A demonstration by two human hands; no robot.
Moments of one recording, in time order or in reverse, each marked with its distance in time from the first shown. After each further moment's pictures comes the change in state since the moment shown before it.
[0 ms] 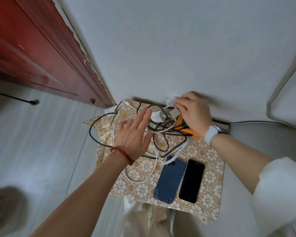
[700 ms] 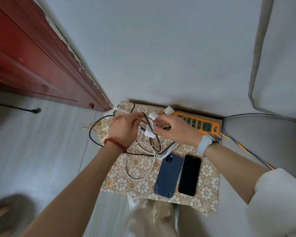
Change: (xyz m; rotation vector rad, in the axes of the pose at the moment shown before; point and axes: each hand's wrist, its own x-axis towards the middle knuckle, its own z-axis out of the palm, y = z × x) left_hand 0.013 0.010 -0.041 -0.338 0.152 -0.082; right_hand -0.036 -0.032 -0.009 0.377 -0.607 0.158
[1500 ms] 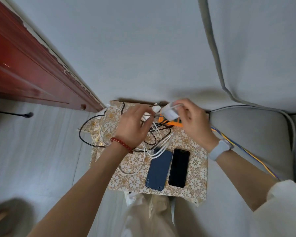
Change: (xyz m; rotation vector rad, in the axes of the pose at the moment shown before) left_hand -0.006 0.059 0.013 -0.087 -0.073 0.162; right_hand -0.053 0.021 -0.033 0.039 0.687 -0.193
